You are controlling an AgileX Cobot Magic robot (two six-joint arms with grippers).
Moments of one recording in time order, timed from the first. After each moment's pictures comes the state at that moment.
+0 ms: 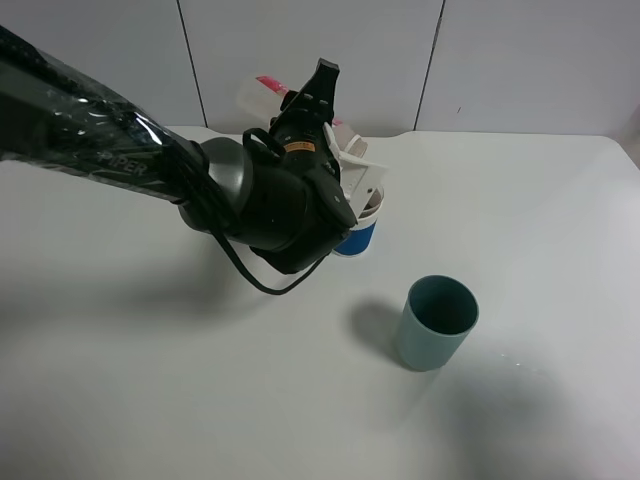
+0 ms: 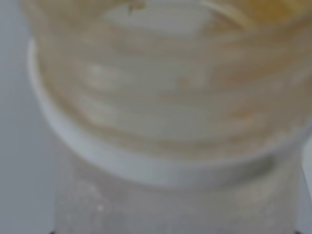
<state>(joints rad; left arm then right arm) -0.96 2.14 -1.22 -1.30 -1.21 2.72 -0.02 0.00 -0.50 -0.13 1.06 0.08</state>
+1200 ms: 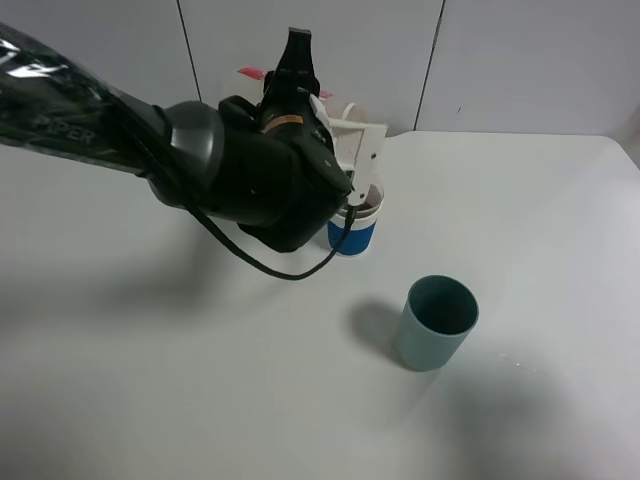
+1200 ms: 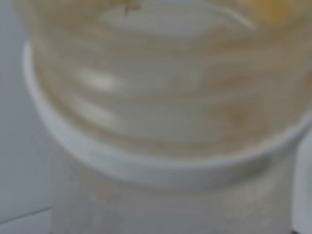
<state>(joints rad) -0.96 2.04 -1.22 -1.40 -1.16 2.55 -0.02 0.00 -0.50 -0.13 1.06 0.08</state>
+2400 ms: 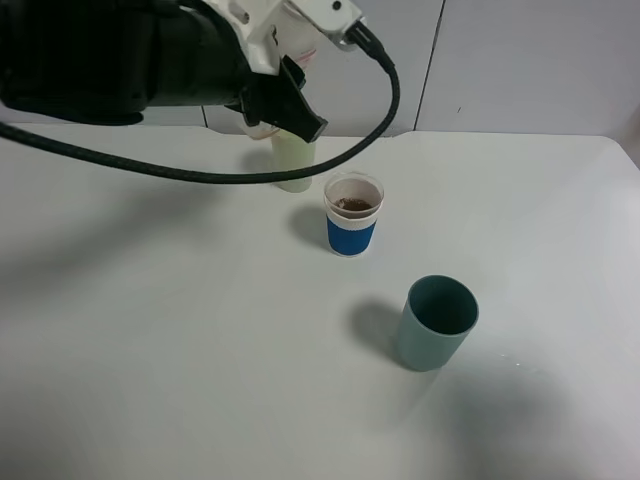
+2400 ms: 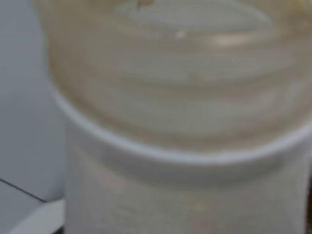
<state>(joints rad) -0.79 1.58 -1.01 -1.61 -0.45 1.84 -0.02 0.00 -0.50 -0.13 1.06 0.08</state>
